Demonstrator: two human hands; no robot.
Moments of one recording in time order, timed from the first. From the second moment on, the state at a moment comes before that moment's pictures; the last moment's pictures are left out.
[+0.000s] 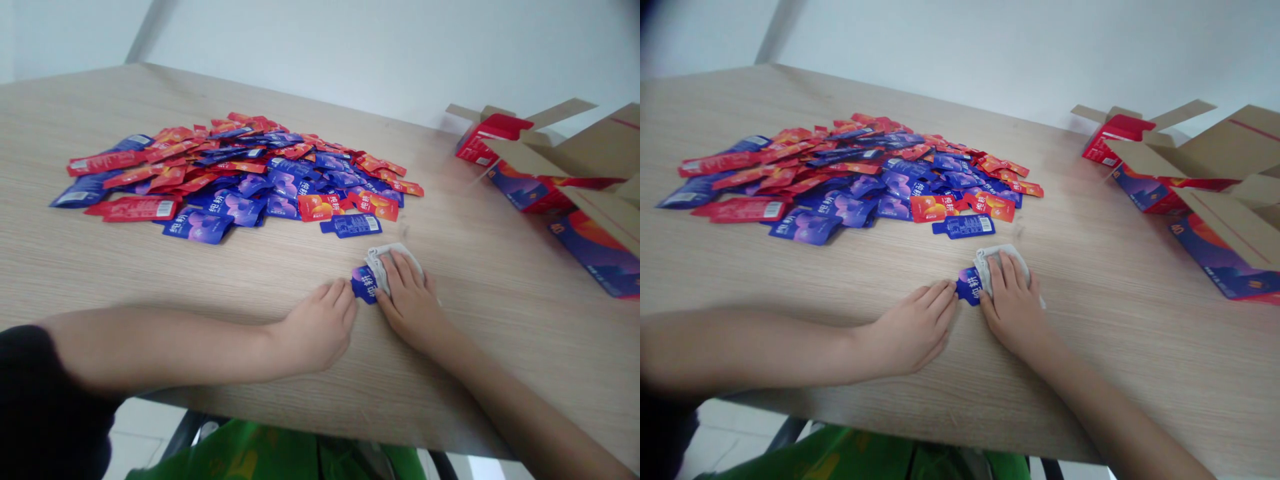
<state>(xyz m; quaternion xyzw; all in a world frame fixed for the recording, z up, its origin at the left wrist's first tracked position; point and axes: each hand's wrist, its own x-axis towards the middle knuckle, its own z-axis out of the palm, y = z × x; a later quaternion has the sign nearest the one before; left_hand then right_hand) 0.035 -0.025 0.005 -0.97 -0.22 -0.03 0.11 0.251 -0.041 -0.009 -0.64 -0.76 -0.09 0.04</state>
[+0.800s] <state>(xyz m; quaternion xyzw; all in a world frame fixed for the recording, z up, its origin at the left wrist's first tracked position) 0.034 -0.025 0.008 -0.97 -0.22 -0.02 0.11 0.259 -0.038 -0.009 -0.64 -0.76 -0.08 0.04</state>
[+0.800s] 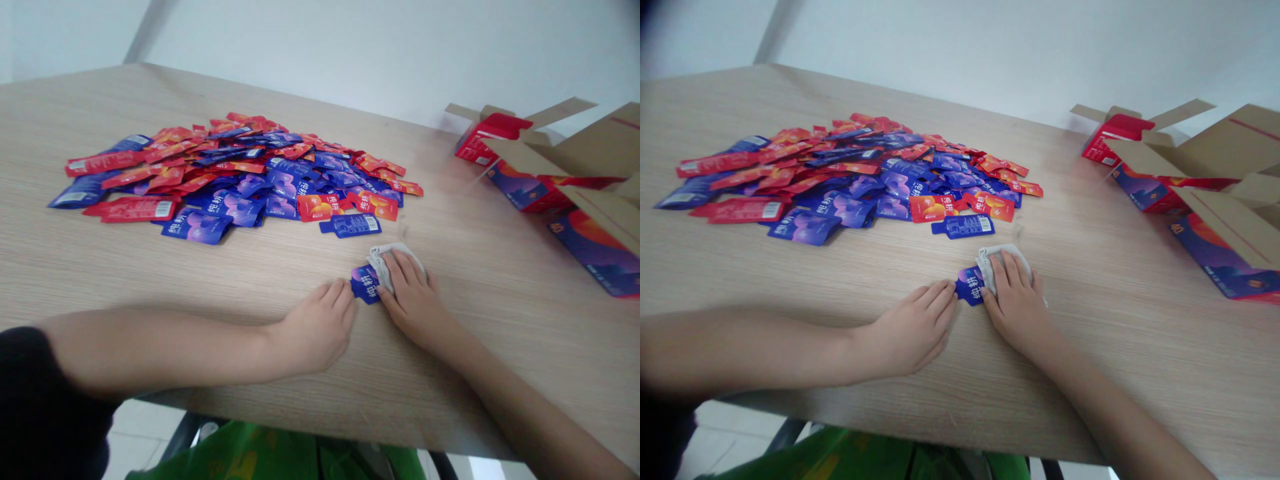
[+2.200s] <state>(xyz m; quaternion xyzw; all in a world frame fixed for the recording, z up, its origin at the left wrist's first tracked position) 0.033 -0.024 0.003 -0.97 -0.20 -0.04 0.10 0.228 -0.053 -0.003 -0.58 -0.81 -0.05 0.04</state>
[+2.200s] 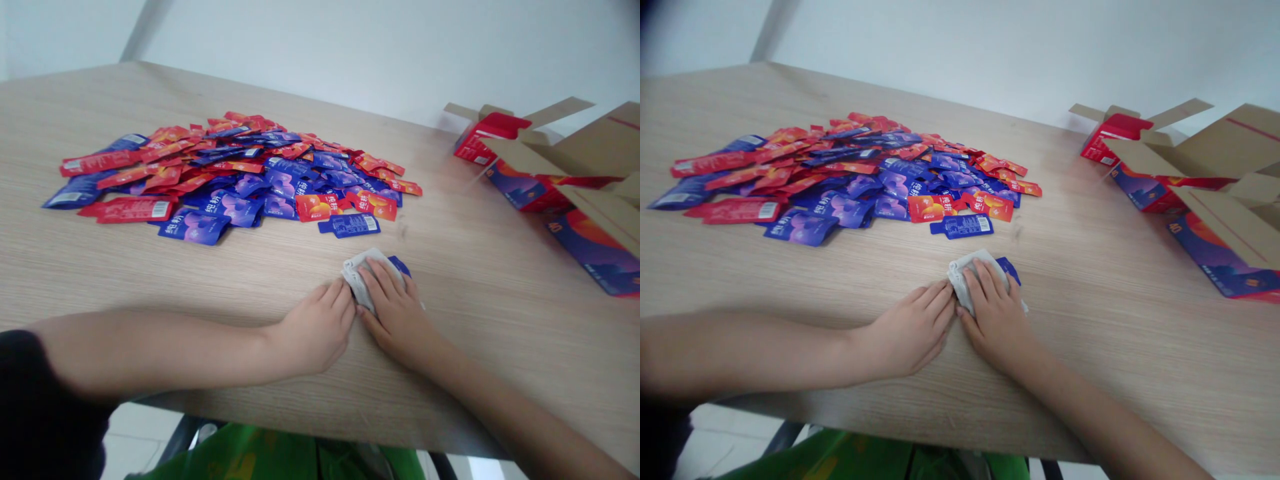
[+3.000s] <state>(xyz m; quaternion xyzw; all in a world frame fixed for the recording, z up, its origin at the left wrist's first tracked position) 0.034 -0.024 0.005 -0.97 -0.21 -0.04 0.09 0.227 -0.054 -0.002 -0.58 -0.81 -0.05 0.04</state>
